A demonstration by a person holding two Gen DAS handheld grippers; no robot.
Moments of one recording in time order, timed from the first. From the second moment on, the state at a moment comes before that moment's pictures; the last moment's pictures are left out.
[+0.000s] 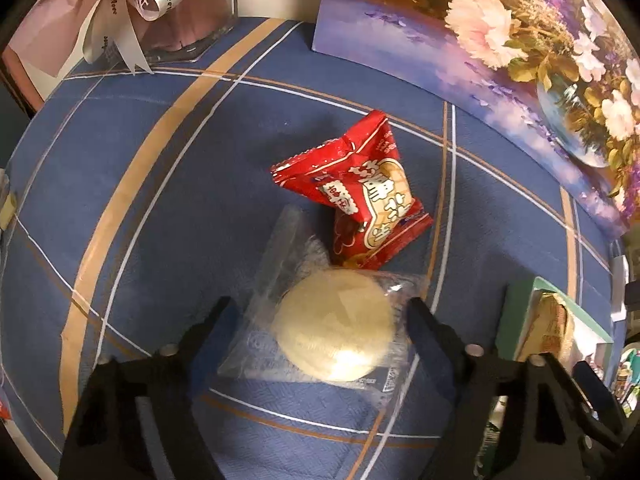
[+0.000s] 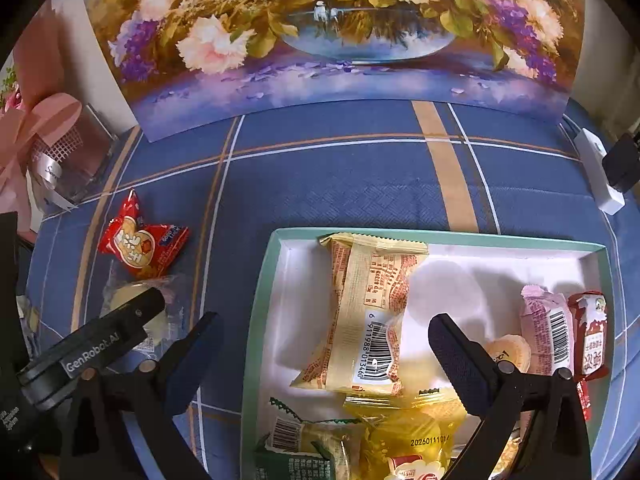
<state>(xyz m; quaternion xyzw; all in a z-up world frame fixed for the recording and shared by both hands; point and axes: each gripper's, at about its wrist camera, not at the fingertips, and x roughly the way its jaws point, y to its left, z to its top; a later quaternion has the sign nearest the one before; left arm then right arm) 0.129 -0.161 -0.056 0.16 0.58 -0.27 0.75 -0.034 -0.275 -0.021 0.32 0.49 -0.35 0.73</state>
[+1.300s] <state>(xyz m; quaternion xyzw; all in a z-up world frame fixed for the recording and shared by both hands) 0.225 -0.052 -0.021 -0.03 0.56 -0.20 0.80 0.115 -0.253 -0.021 0.28 0.53 -0.23 0.77</state>
